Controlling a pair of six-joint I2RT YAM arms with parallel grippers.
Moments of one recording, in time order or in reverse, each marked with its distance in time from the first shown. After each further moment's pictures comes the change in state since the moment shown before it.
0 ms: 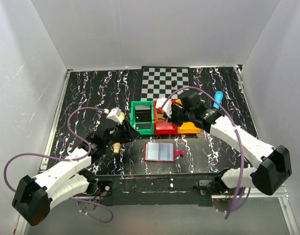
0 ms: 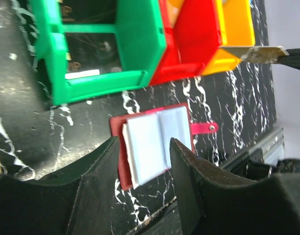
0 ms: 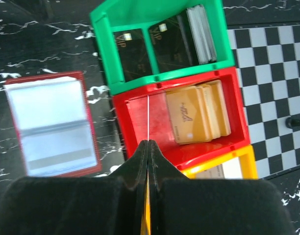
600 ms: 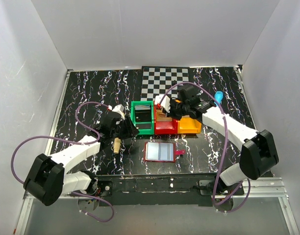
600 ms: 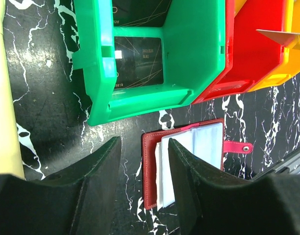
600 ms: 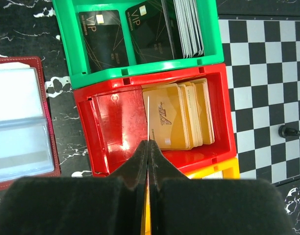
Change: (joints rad) left arm 0.104 0.266 0.081 0.004 0.011 0.027; right arm -0.130 0.184 0.053 0.071 -0.093 -0.154
